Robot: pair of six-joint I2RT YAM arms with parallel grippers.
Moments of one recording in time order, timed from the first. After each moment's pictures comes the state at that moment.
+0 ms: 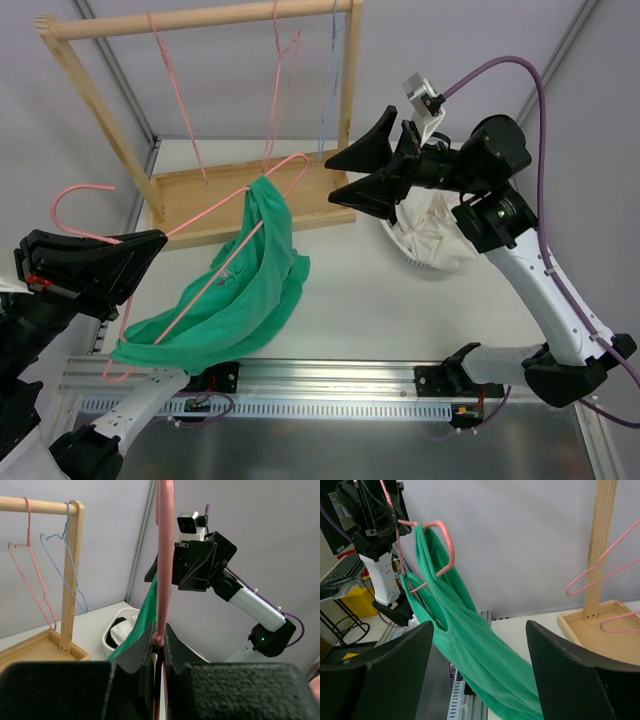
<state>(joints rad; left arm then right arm) -0.35 0.64 1.78 -0.73 0.42 -0.47 0.63 1.26 1.61 -0.02 -0.93 0.53</state>
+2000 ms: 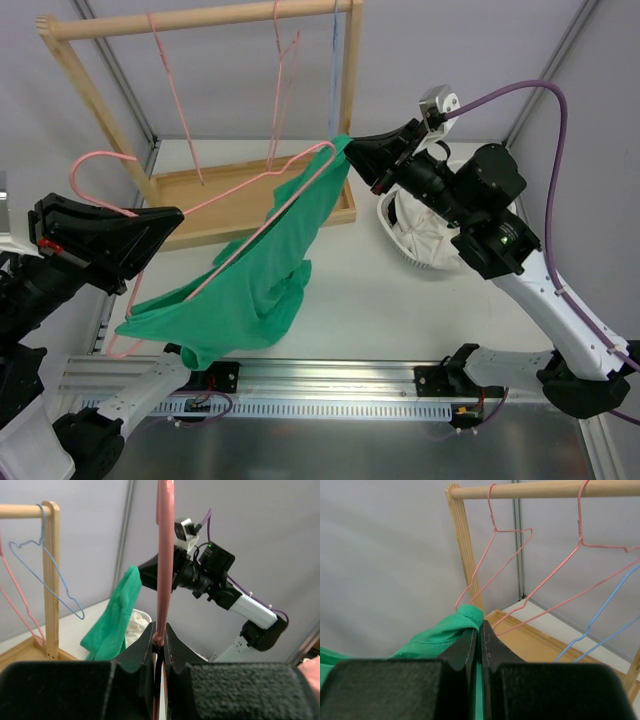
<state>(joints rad) -0.35 0.79 1.90 -0.72 0.53 -0.49 0.81 1.16 1.52 -0.07 -0.17 0.20</state>
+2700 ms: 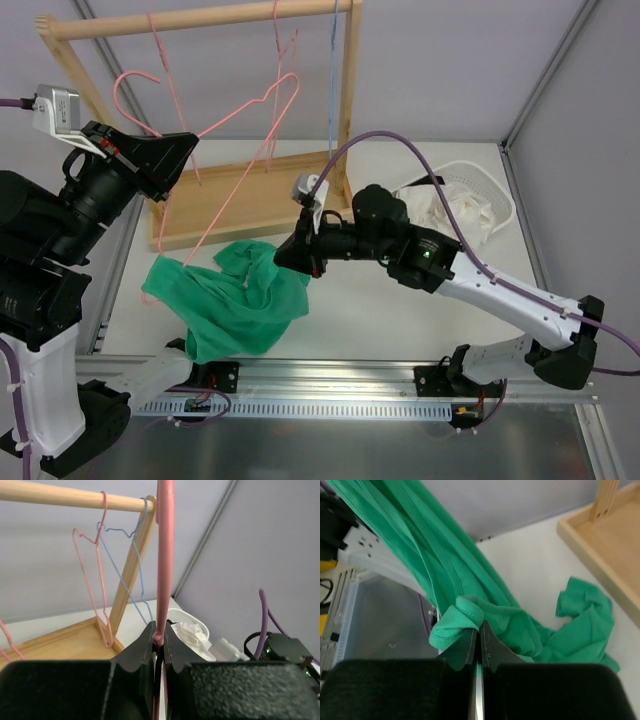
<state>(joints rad) -0.35 0.99 1.94 -0.72 0.20 -0.41 1.11 1.31 1.41 -0.26 -0.36 0.22</state>
